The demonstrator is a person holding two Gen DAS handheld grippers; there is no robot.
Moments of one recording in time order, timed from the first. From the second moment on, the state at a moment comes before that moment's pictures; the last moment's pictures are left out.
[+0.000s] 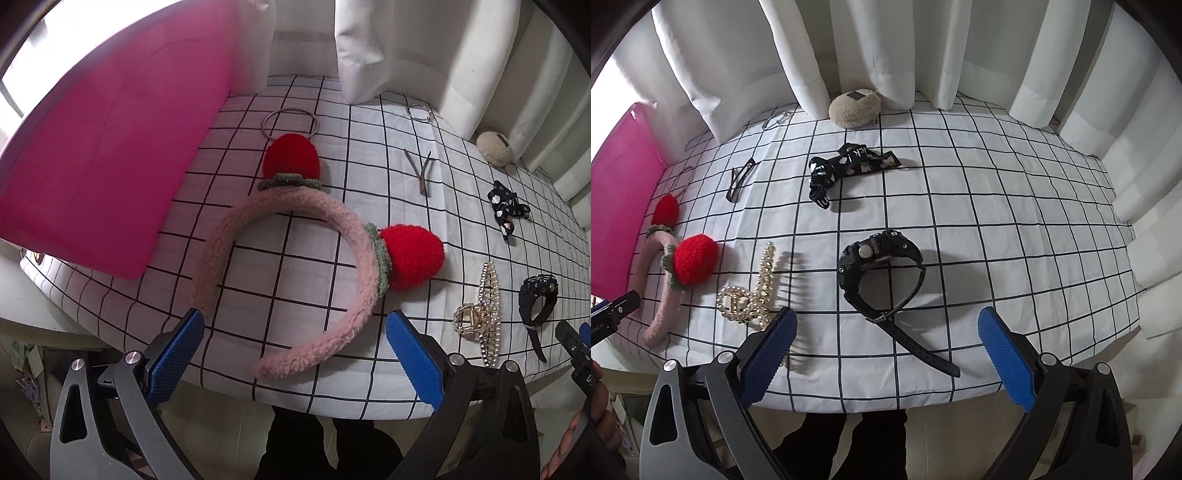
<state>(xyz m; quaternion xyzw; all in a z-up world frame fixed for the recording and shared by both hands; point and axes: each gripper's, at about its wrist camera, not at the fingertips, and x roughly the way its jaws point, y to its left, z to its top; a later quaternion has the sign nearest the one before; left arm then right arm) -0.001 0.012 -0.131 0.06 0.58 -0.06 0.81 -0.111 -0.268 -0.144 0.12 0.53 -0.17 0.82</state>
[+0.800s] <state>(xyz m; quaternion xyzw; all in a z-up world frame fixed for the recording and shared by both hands) 0.013 -0.029 -0.194 0.09 0.58 -0.06 0.81 -0.072 -0.289 -0.209 0.10 0.55 -0.17 0.81</state>
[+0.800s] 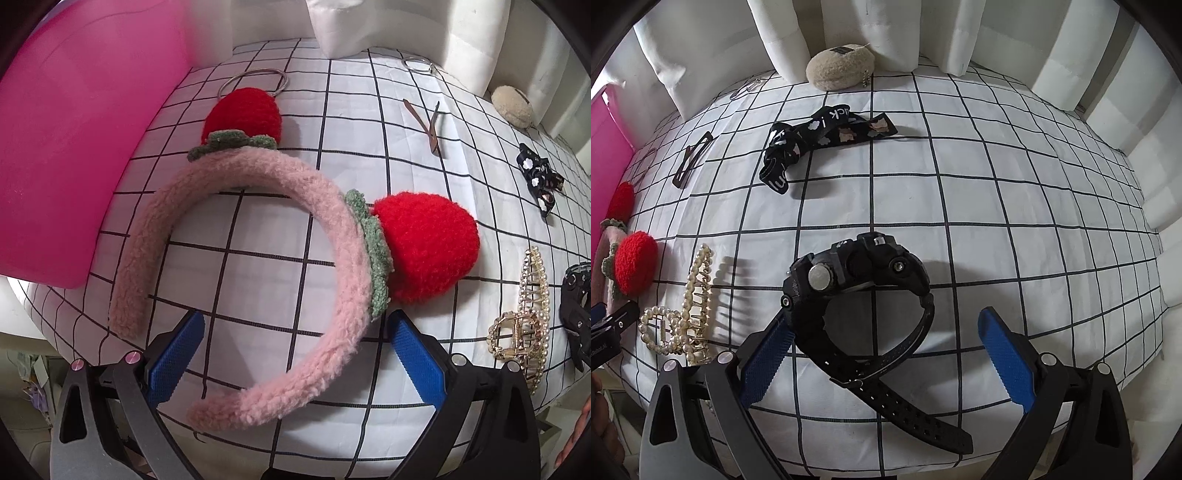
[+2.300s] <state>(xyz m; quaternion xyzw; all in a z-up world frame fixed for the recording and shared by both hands) -0.006 -0.024 -0.093 0.00 0.50 -0.14 0.85 -0.077 -0.278 -0.153 0.09 0.48 -0.12 0.86</state>
